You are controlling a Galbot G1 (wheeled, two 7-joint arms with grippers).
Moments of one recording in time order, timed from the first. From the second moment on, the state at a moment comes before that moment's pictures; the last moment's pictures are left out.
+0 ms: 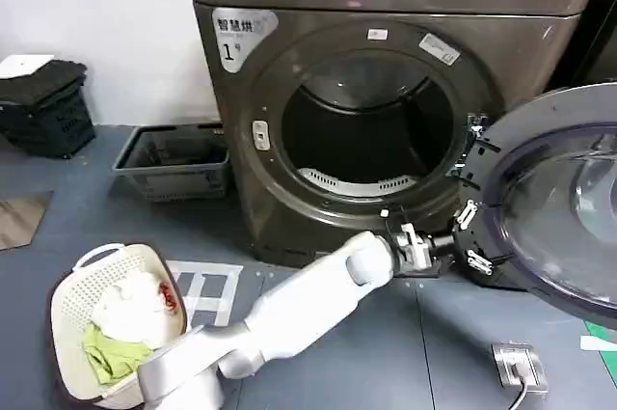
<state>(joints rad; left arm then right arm) 0.33 -1.61 0.52 -1.10 0.02 -0.34 0.32 -2.05 1.25 1.94 1.35 0.45 -0.22 0.32</state>
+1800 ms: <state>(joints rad) 0.86 -0.97 0.19 -2.09 -0.25 0.05 0.18 -2.06 1.25 1.93 1.40 0.50 -0.18 0.23</state>
